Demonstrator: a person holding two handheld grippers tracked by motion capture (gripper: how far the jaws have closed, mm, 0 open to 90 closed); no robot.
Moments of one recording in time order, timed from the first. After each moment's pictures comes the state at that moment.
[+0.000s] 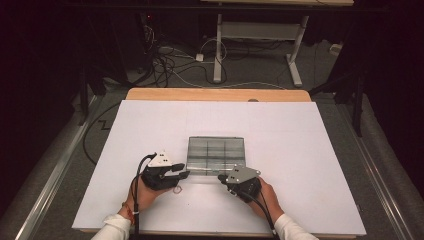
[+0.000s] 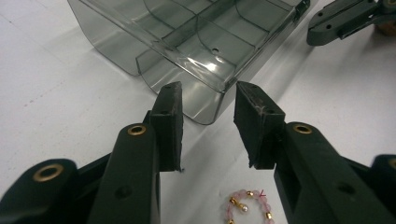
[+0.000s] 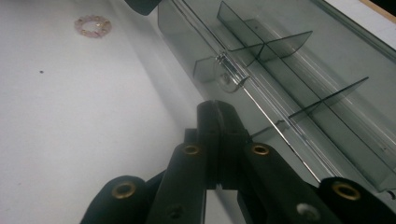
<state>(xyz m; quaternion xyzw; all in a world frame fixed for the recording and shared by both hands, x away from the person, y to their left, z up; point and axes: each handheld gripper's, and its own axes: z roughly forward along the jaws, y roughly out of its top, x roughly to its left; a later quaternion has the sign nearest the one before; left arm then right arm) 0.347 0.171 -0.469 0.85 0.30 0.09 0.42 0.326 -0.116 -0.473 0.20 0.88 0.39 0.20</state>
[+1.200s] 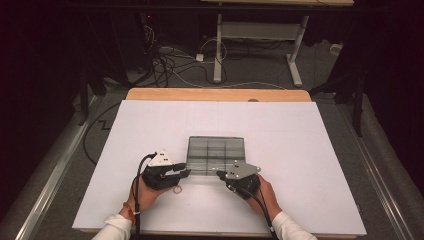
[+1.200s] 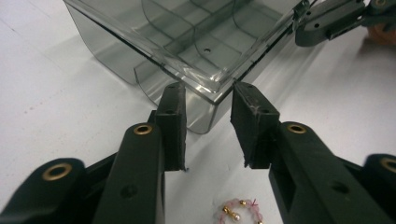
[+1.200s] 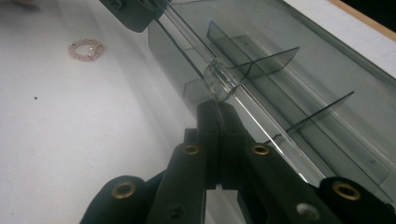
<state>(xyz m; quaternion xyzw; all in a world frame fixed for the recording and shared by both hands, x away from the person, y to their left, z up) 0.345 0.170 -0.464 0.84 0.31 0.09 0.43 0.331 -0.113 -0.466 0.21 0.86 0.41 0.21</state>
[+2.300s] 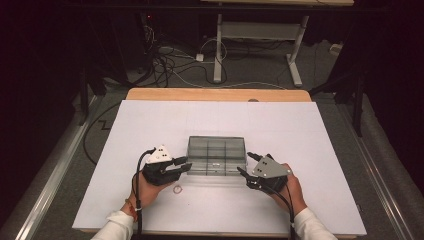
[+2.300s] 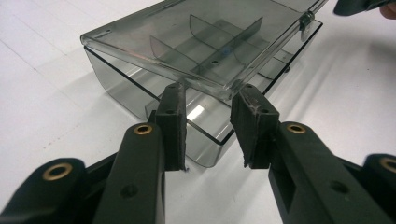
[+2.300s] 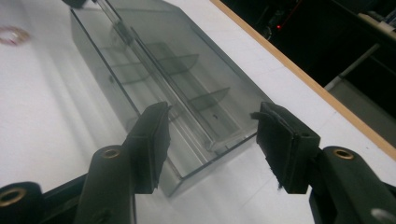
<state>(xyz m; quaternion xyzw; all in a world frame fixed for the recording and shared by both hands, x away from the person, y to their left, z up) 0.351 0.169 -0.455 0.83 0.30 0.11 0.46 0.328 -0.172 -0.439 0.20 0.83 0.40 0.33</state>
